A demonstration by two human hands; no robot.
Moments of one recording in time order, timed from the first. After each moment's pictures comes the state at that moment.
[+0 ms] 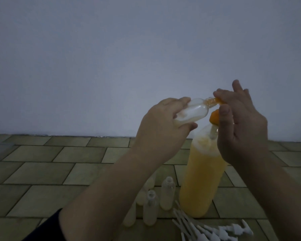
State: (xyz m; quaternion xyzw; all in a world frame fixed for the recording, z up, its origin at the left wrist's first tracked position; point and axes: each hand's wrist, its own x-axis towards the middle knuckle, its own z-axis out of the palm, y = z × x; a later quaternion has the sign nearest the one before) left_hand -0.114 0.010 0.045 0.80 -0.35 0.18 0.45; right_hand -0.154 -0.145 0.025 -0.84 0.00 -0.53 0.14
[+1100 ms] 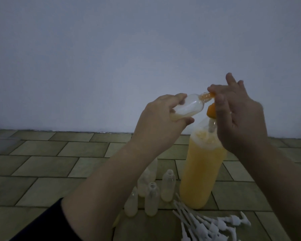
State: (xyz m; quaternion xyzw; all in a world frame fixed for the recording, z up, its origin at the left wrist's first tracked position) left_hand -0.116 0.015 0.045 0.81 -0.33 0.16 0.46; right_hand -0.159 -0.142 0.037 -0.84 -0.03 -0.51 0.16
